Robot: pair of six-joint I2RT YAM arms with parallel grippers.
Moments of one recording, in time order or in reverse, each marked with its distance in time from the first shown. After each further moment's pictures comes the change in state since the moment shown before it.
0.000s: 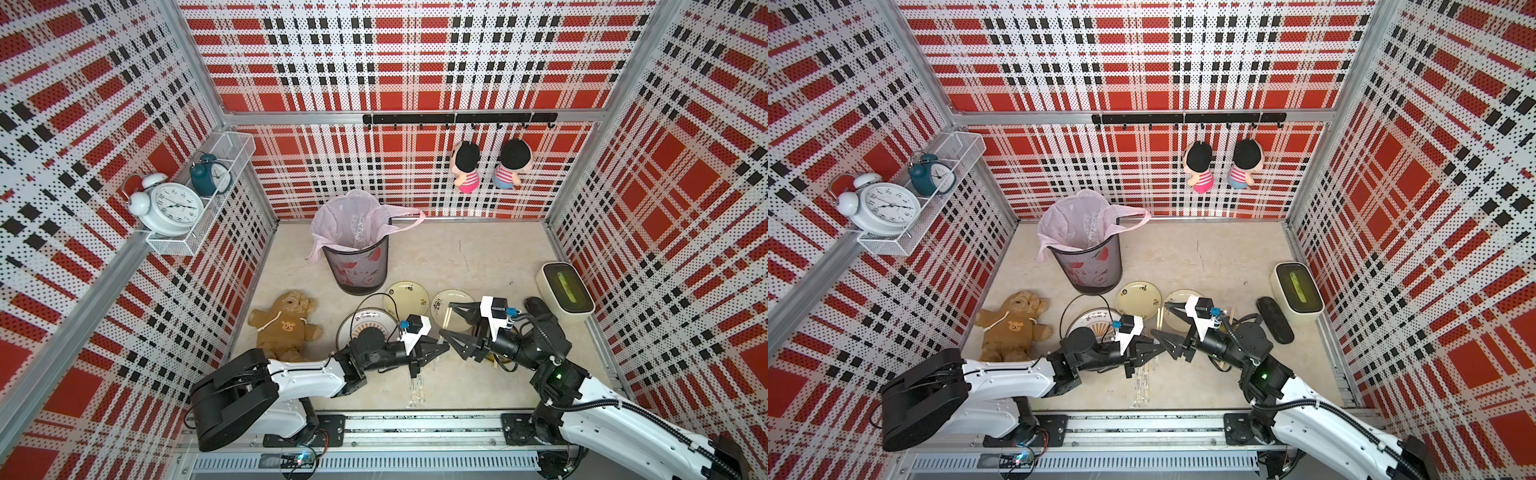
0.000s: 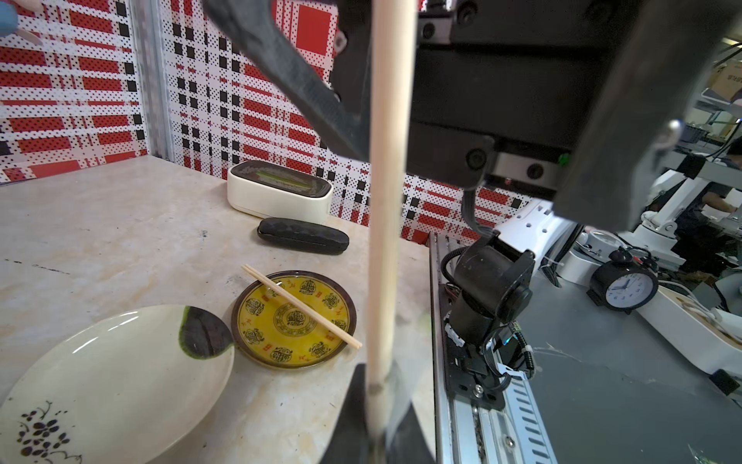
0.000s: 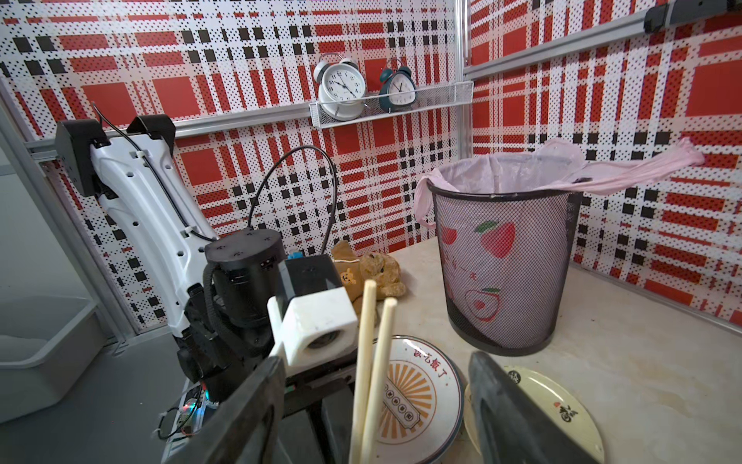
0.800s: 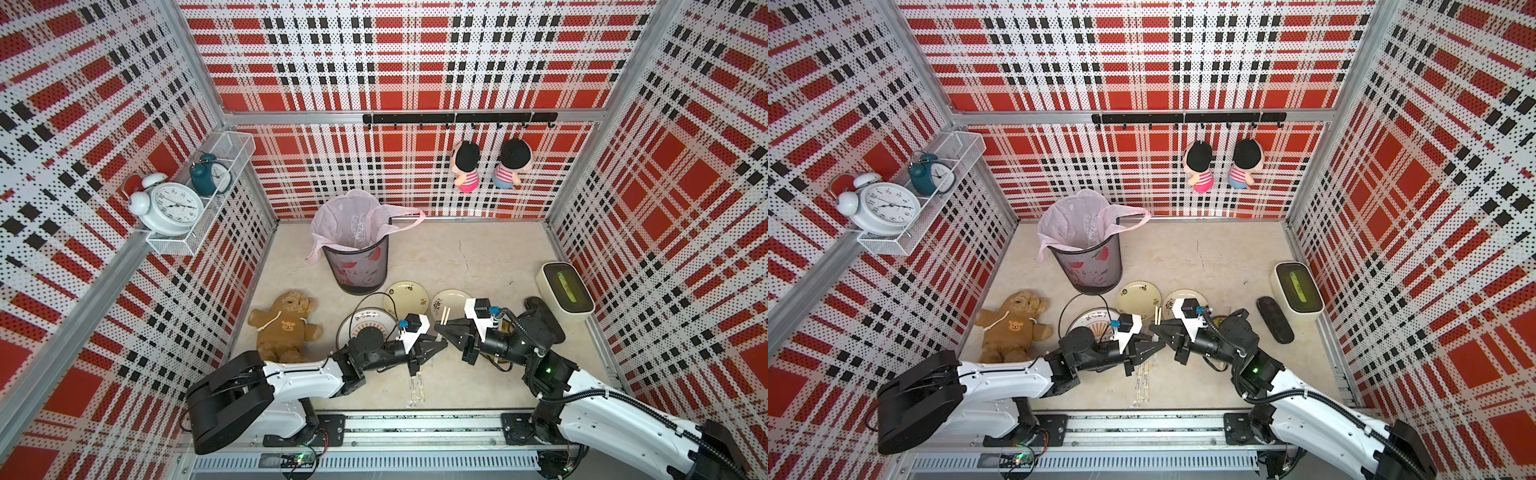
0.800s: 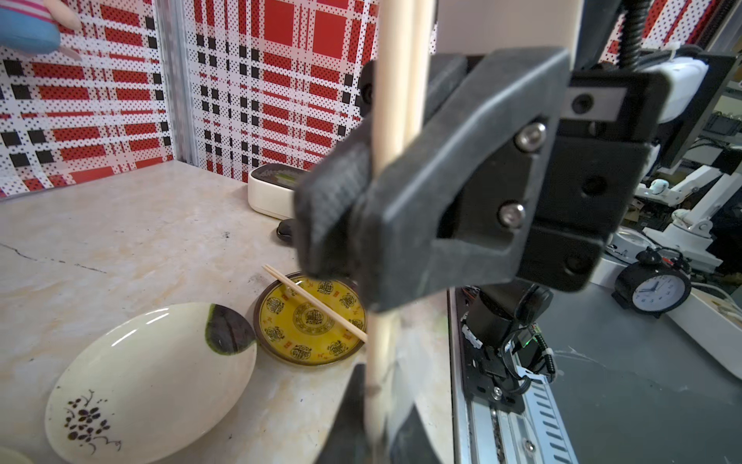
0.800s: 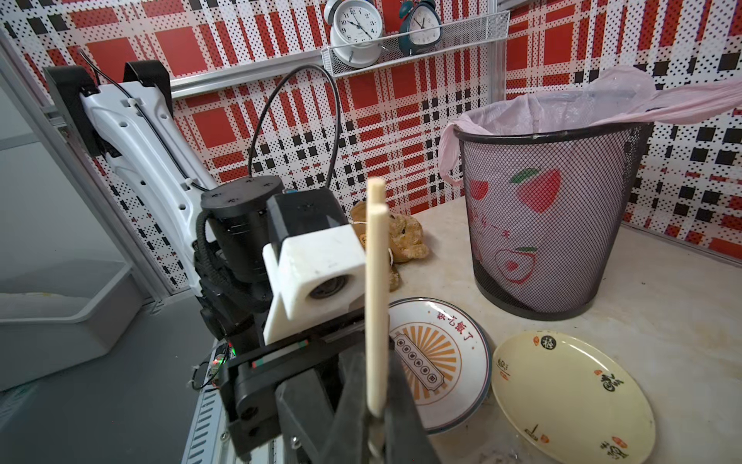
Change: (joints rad) left arm 0.001 -0.023 -0.002 -0.034 -0.049 0.015; right arm 0.000 0.094 0.000 -0.004 -0.070 0.002
